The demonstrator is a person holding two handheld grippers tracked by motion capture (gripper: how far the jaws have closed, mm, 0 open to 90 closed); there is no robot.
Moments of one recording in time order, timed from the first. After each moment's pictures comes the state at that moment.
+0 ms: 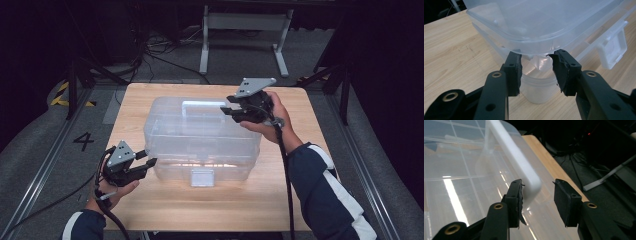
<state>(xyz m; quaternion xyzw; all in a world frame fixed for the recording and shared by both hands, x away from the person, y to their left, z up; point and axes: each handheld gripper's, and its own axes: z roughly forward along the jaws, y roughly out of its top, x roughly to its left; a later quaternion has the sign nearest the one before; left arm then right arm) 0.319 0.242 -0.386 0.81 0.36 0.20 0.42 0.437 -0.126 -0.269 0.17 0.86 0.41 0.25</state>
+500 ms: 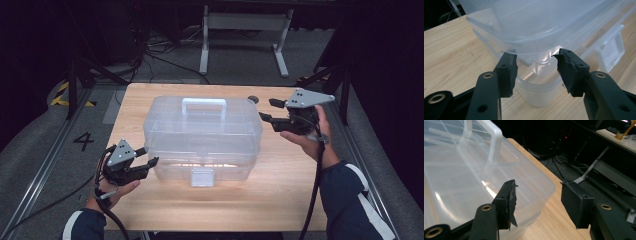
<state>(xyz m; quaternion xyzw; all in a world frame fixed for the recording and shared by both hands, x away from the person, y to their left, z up) 0.319 0.239 -0.378 0.81 0.35 0.21 0.42 0.408 -0.223 -0.281 0.23 0.82 0.45 0.28</state>
